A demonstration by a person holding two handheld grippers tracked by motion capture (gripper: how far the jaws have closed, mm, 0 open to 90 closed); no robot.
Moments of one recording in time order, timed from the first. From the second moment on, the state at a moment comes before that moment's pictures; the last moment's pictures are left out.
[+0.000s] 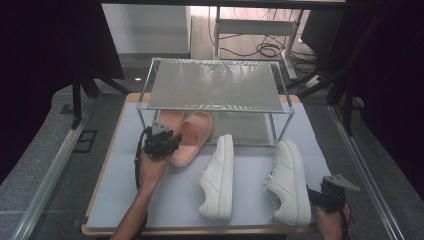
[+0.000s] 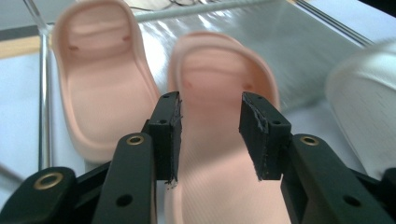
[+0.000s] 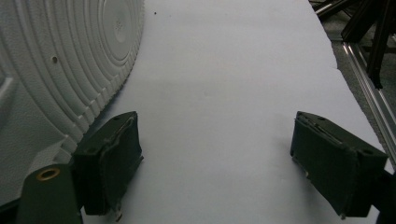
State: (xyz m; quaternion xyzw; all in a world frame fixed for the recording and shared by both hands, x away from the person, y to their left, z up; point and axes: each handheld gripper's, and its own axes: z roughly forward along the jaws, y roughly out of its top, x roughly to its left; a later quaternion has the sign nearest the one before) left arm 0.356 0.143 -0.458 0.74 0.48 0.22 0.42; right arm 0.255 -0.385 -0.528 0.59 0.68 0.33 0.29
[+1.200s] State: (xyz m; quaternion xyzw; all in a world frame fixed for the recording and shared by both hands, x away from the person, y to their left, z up) left arm 0.289 0.158 -0.493 0.80 0.43 0.15 0.39; right arm 0.255 -0.384 -0.528 0.59 0.68 0.33 0.29
